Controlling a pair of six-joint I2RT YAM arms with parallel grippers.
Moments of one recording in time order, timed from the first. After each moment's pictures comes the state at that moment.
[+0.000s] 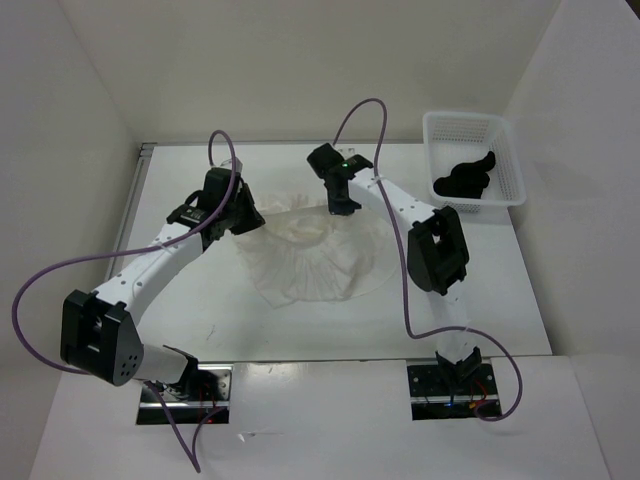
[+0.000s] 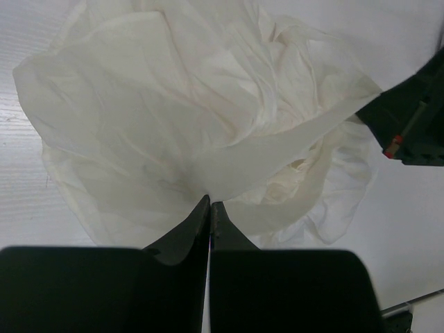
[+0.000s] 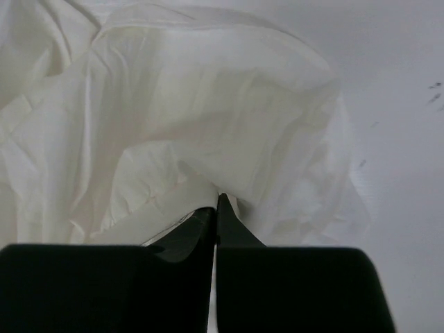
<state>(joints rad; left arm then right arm) -0.34 1.38 1.11 -0.45 0.00 -0.64 0.60 2.16 1.93 -0.94 0.40 0.50</state>
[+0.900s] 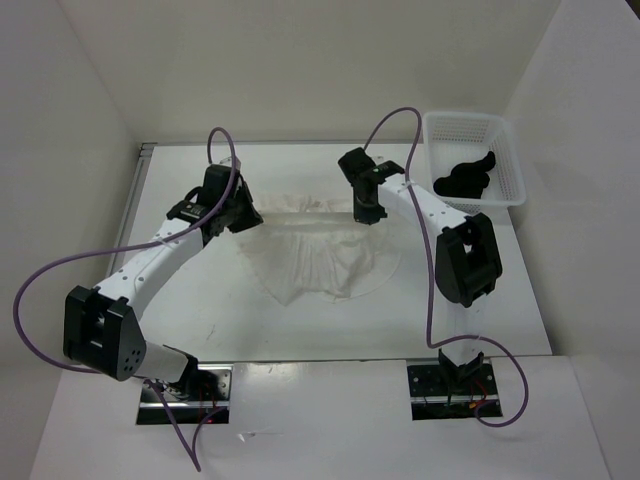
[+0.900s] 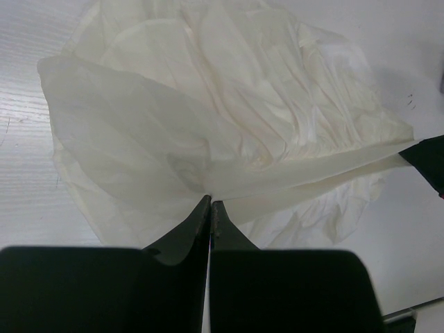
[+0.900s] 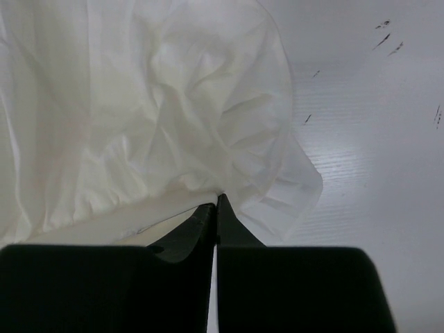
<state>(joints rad) -0.33 1.40 1.14 -0.48 -0.01 -0.63 0.50 1.93 1.63 -0.89 0.34 0.49</state>
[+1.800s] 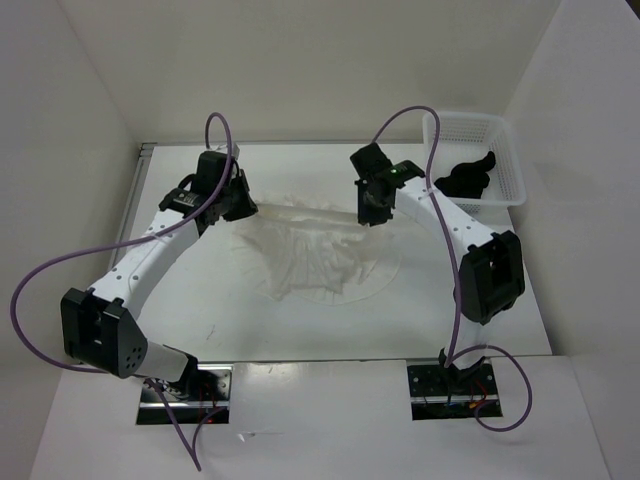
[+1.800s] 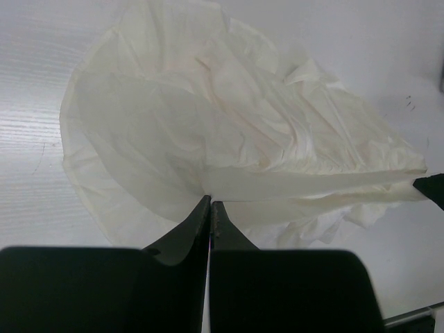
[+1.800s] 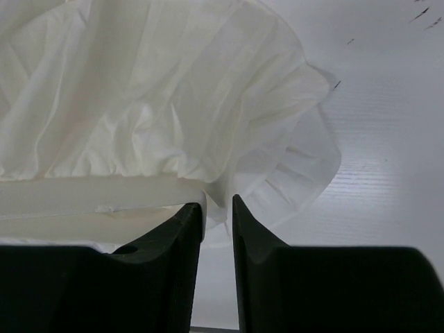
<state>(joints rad) -0.31 1.42 1.27 -0.58 -0.01 -0.53 0.49 1.76 1.57 -0.92 0.18 0.47</state>
